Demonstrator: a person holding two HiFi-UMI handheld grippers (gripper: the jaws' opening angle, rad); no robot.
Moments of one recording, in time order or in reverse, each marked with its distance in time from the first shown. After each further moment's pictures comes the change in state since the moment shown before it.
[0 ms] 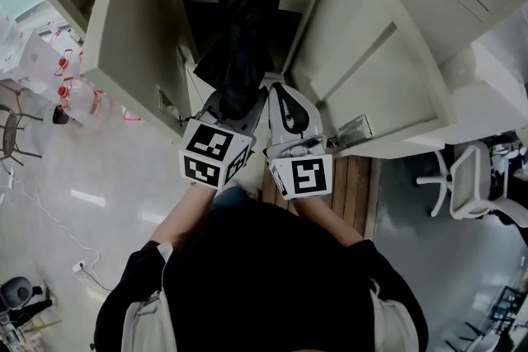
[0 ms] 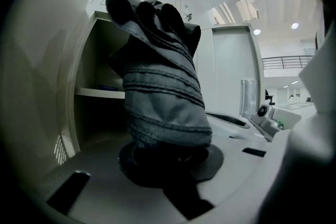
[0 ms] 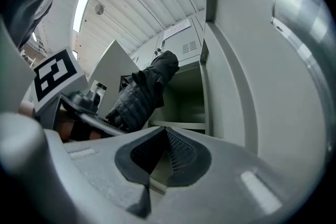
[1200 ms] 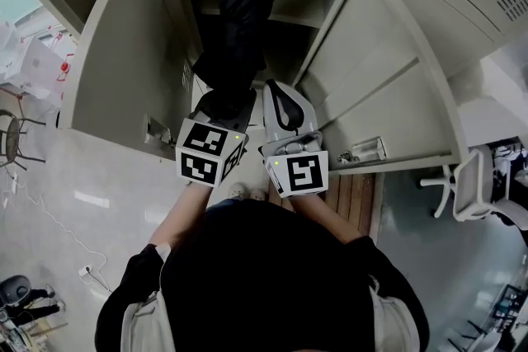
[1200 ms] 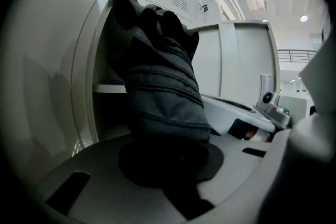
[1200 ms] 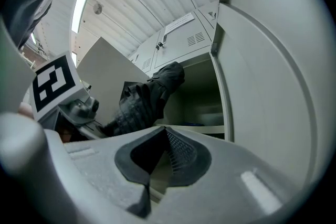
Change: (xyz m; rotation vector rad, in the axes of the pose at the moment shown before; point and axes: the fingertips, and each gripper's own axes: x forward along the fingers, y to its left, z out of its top) left arm -0.003 0.062 -0.006 0.005 0.114 0.067; right arm 0.053 0.017 0.006 0.038 -0.015 0.009
